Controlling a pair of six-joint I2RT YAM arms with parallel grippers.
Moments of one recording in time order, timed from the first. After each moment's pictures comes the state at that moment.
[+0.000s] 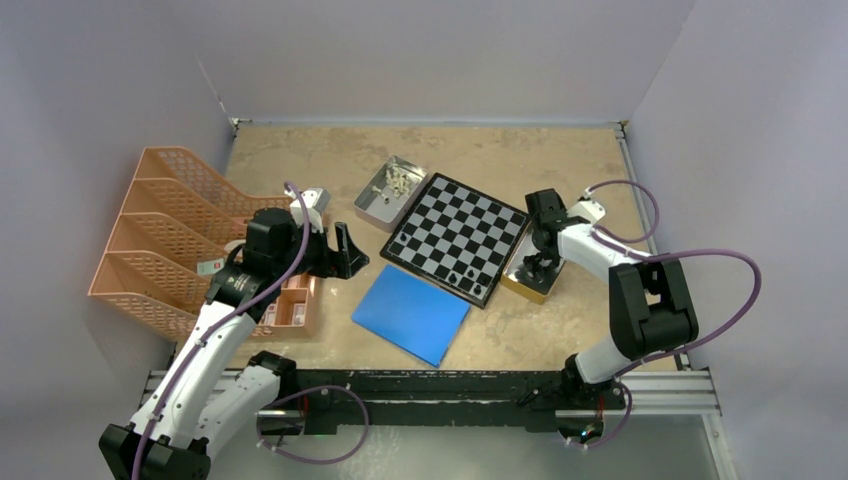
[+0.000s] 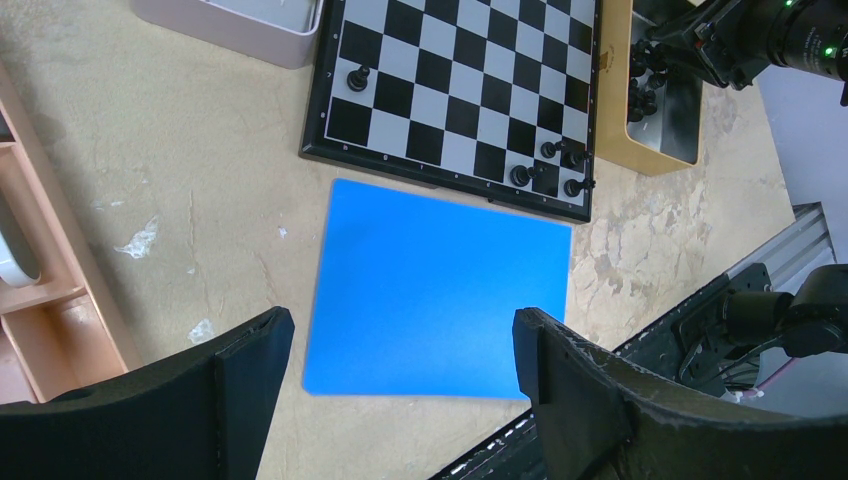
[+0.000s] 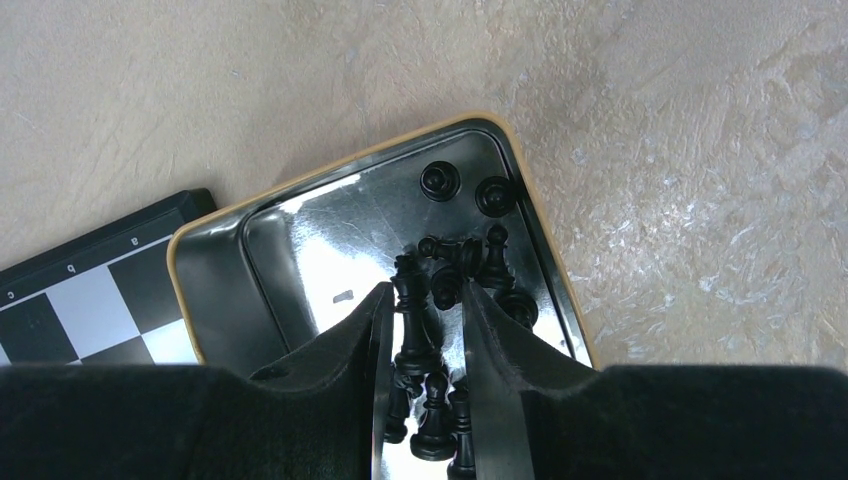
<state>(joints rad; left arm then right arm) -0.31 0.81 0.80 -0.56 0.33 -0.34 0.24 1.55 0.86 -0.42 0.63 1.05</state>
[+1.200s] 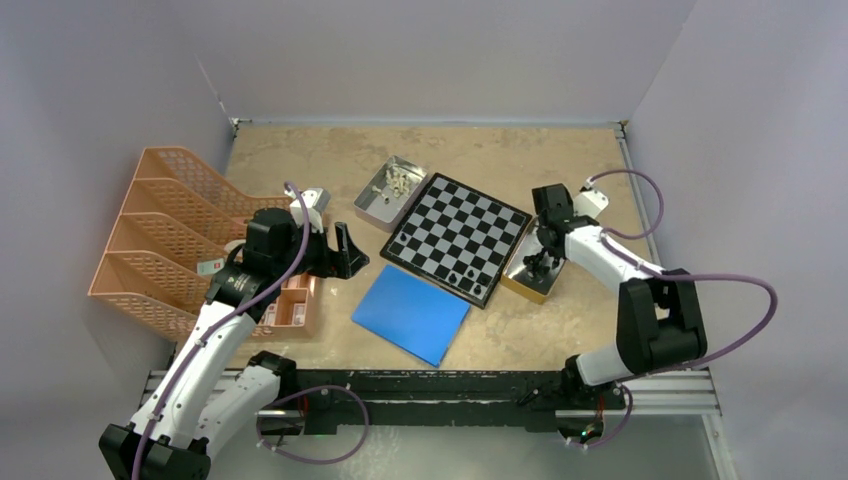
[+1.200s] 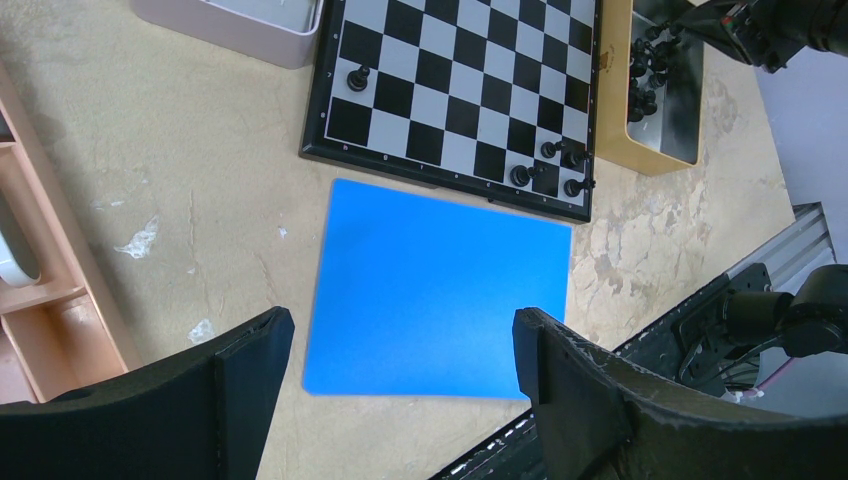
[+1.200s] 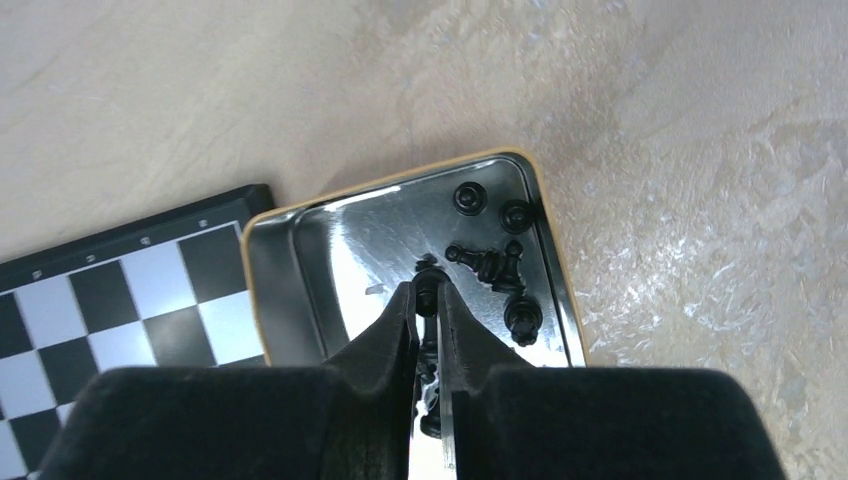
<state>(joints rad) -0.31 0.81 0.80 -0.56 0.33 -0.34 0.23 1.48 0.87 -0.40 0.60 0.93</state>
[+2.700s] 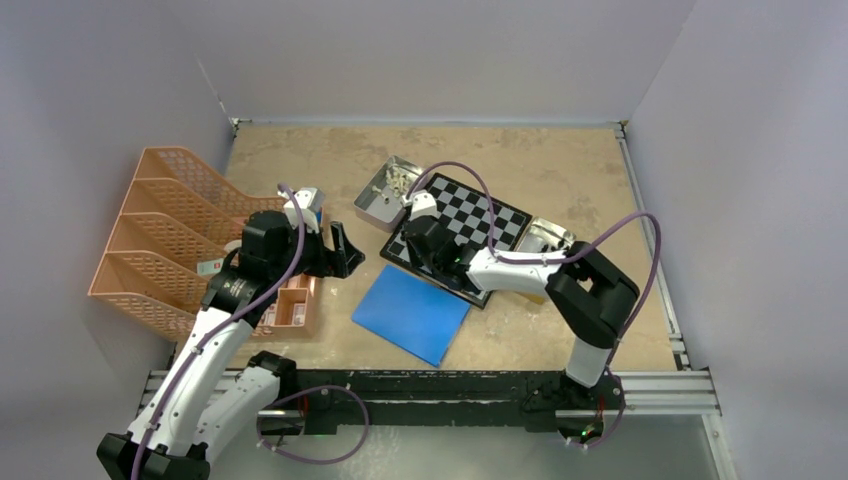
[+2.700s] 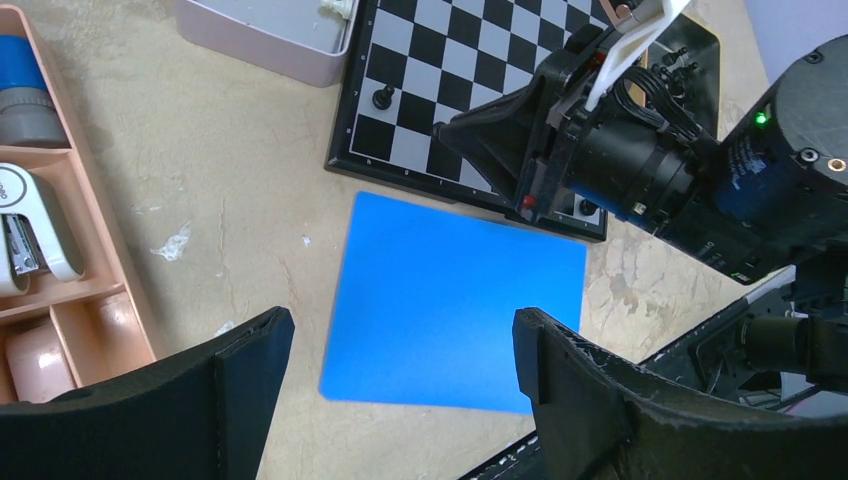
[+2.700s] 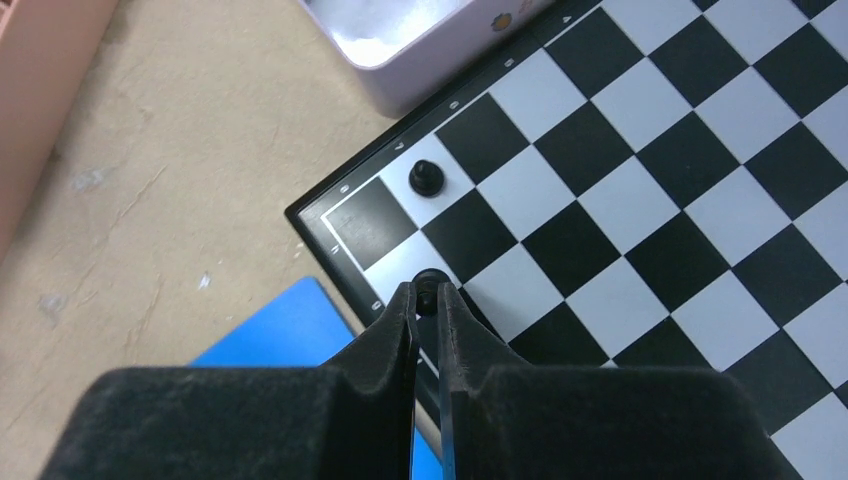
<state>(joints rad) -0.31 0.78 0.80 -0.57 0.27 -0.34 0.93 1.77 1.03 0.10 0.38 0.38</state>
